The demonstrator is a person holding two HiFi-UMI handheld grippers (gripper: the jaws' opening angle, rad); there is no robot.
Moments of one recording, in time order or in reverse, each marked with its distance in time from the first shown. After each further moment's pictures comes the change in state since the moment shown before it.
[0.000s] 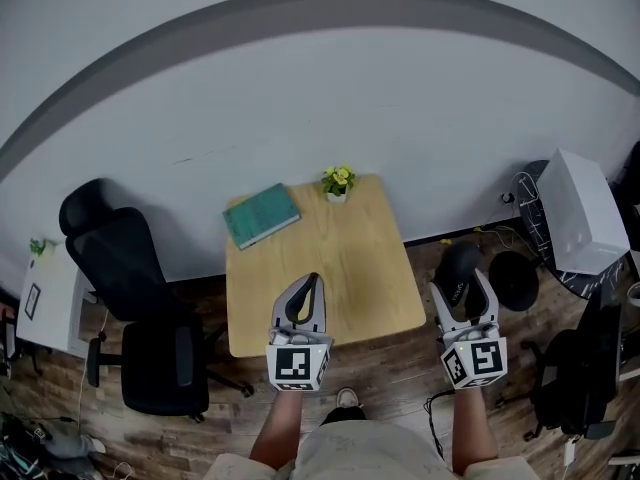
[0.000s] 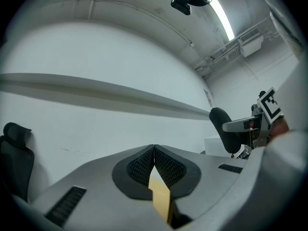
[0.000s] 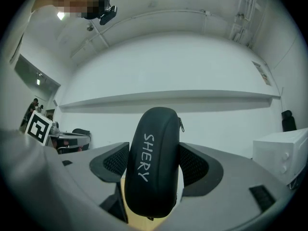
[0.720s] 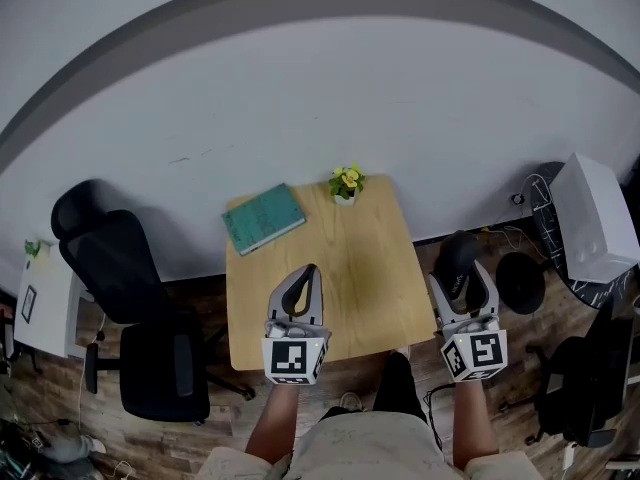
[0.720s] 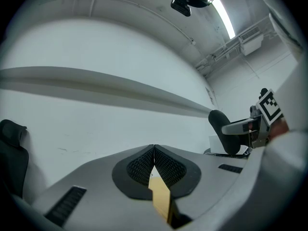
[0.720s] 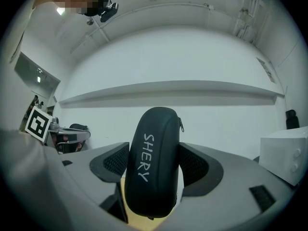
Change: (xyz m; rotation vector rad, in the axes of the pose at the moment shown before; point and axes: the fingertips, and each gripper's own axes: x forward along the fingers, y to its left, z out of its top) left arm 0.052 0.046 -0.030 0.001 0.003 0.003; right arm 0.074 0.001 -0.035 -0.011 0.033 0.010
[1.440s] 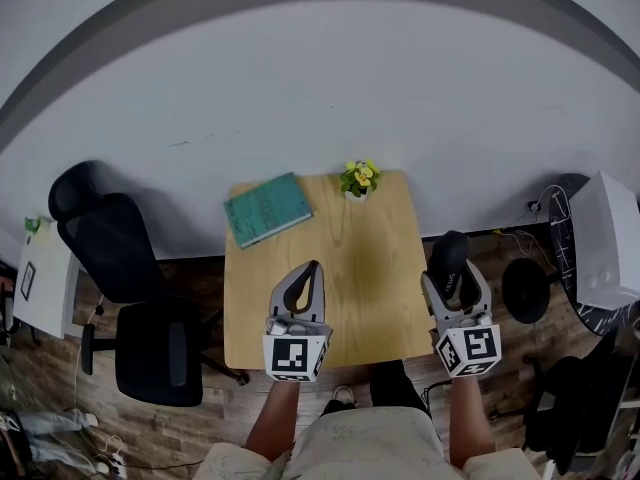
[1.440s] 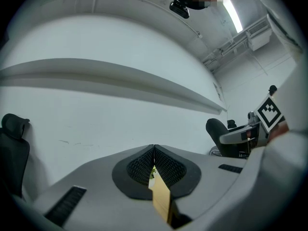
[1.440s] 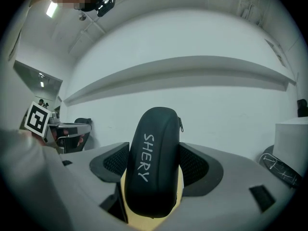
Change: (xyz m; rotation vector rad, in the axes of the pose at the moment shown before) left arm 0.045 0.023 -0.031 -0.022 0.046 0.065; right arm 0.078 -0.007 -0.053 0.031 0.136 0.097
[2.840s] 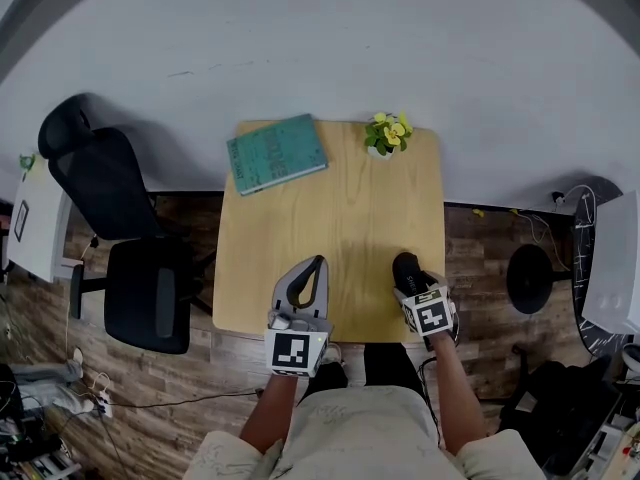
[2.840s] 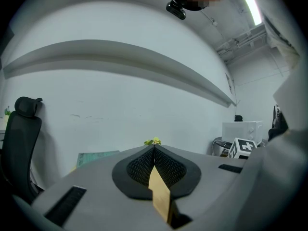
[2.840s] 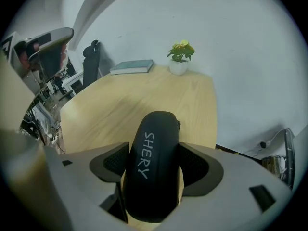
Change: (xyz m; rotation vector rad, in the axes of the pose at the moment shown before) left arm -0.015 0.006 -0.093 -0.097 0.178 0.084; right arm 0.039 0.043 -0.286 -0.134 0.976 0.264
